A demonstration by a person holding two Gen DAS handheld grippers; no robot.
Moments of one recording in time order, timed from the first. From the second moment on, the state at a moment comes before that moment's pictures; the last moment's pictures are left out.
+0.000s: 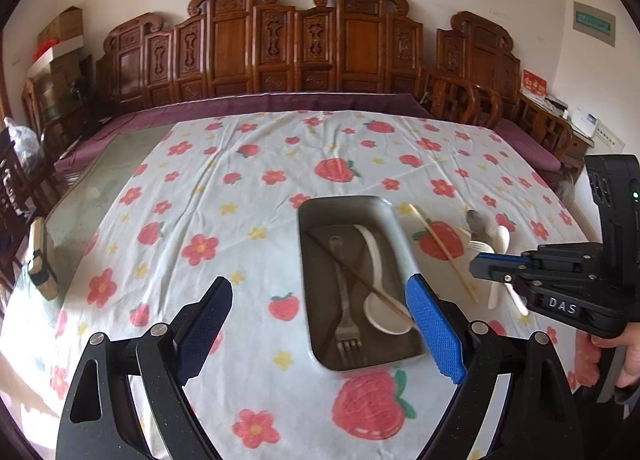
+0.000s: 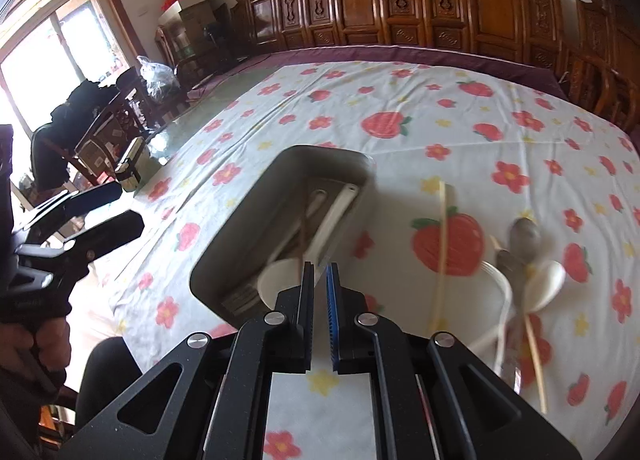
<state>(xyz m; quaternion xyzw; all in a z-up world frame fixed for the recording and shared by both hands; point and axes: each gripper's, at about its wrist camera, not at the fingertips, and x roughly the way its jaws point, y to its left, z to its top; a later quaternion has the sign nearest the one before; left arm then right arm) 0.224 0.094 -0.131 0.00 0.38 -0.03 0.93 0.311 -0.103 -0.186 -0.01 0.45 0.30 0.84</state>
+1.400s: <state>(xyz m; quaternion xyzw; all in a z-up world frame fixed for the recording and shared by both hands) 0.251 -0.029 -0.163 0.01 0.42 -0.12 0.90 0.375 -0.220 -0.272 -0.02 0.53 0.18 0.83</state>
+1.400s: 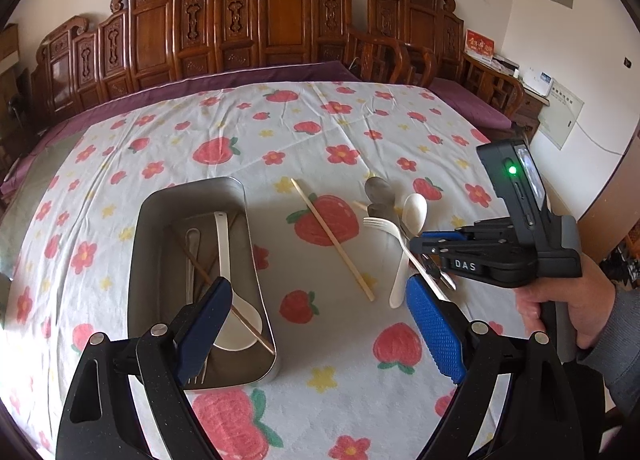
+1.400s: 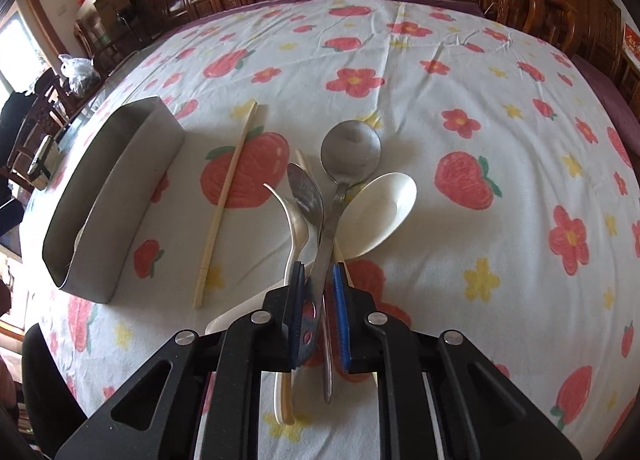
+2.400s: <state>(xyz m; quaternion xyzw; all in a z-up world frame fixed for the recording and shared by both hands) 0.254 -0.038 -0.172 0.02 0.43 -0.12 0.89 0.364 -0.230 -0.256 0.03 0.52 0.18 0.83</state>
